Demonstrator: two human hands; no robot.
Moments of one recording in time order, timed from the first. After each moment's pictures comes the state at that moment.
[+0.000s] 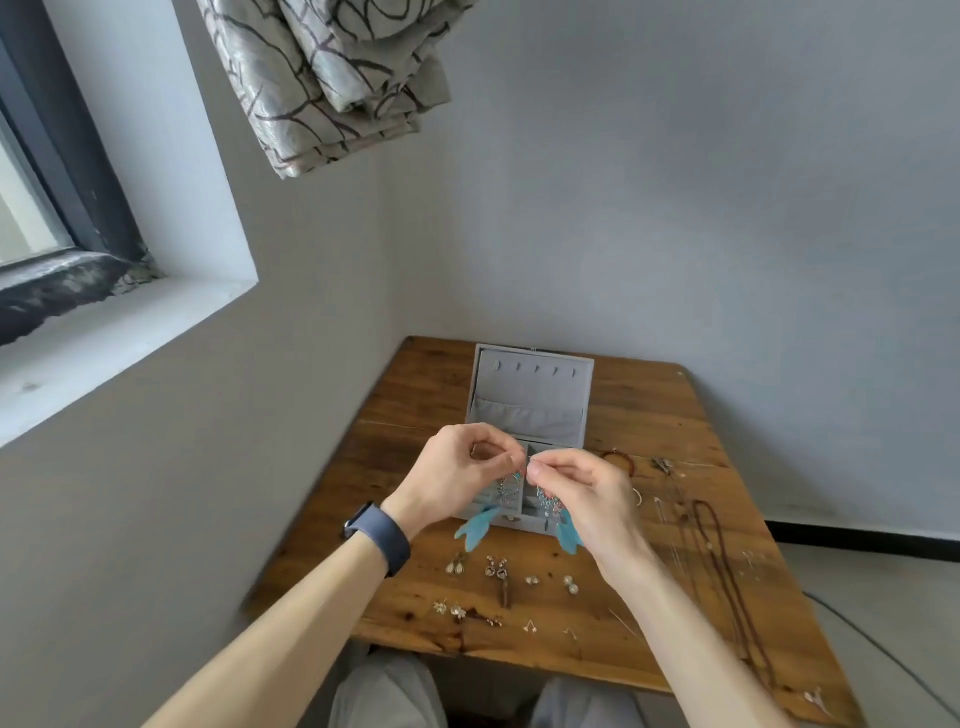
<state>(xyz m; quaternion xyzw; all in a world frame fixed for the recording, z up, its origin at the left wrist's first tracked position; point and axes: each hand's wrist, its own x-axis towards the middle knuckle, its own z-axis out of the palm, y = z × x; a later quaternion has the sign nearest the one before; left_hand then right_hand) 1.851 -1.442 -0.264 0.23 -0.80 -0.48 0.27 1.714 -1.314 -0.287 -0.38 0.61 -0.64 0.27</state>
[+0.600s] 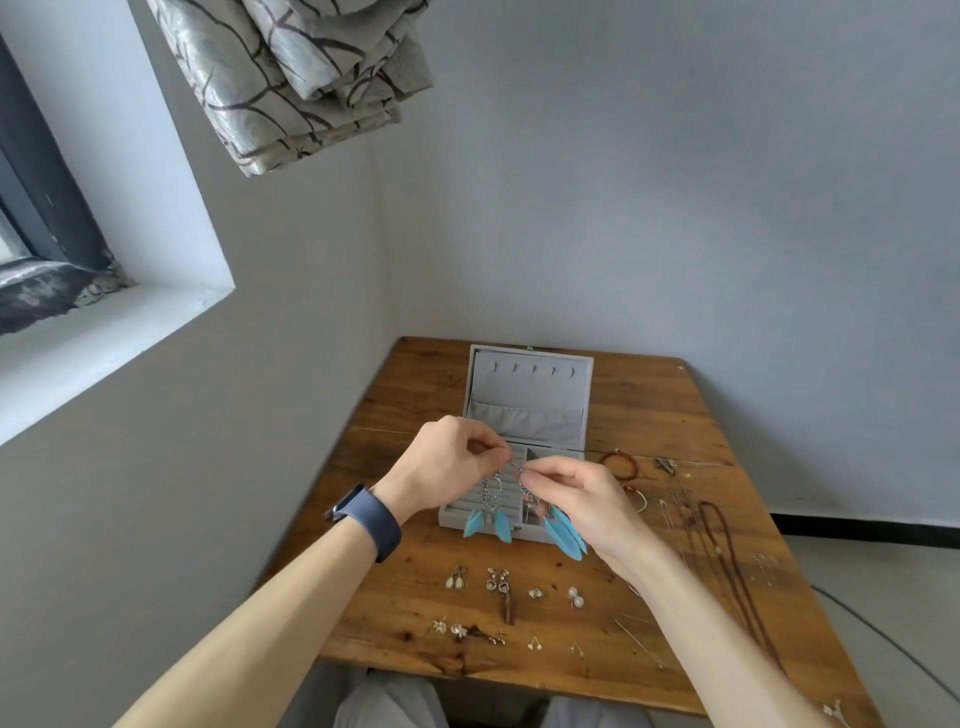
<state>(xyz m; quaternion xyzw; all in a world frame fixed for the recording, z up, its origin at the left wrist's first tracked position) 1.841 -1.469 -0.250 0.27 -0.89 -0.31 0.19 1.695 -1.331 -0.286 -0.41 0.63 -0.55 0.36</state>
